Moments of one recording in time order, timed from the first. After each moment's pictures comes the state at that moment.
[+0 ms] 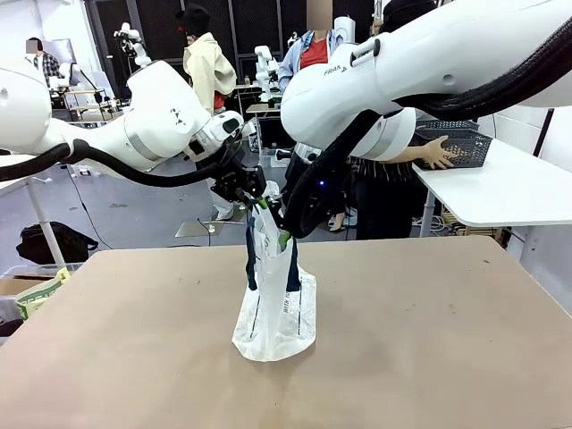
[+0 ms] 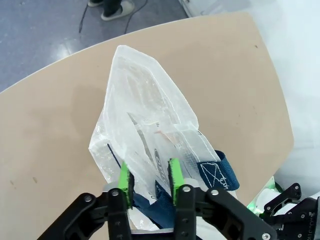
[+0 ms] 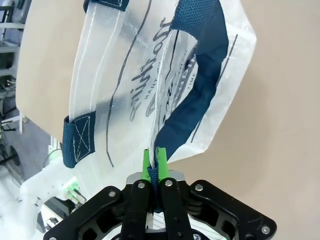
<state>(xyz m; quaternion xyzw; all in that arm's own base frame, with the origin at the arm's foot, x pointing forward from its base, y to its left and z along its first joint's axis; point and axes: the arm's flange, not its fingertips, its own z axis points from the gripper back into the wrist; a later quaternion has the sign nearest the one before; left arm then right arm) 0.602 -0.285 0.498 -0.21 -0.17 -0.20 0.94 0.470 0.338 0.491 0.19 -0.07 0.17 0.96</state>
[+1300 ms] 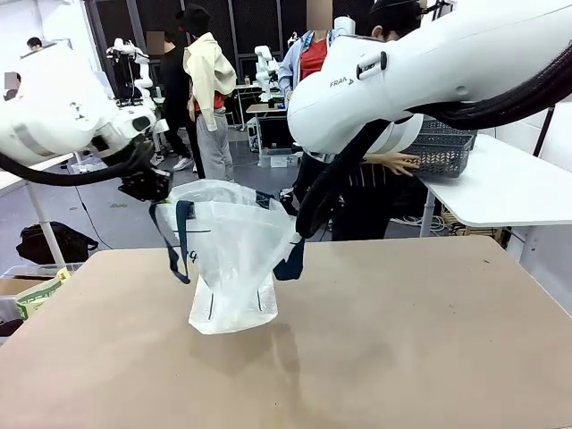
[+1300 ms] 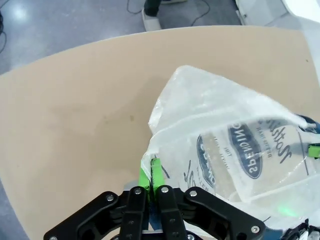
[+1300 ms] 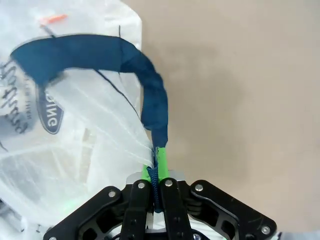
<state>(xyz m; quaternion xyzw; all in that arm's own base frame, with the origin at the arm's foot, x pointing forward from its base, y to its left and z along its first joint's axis) 0.552 -0.112 0.524 -0.11 -0.20 -0.11 0.97 0.478 0.324 0.498 0.13 -0.10 0.09 0.98</state>
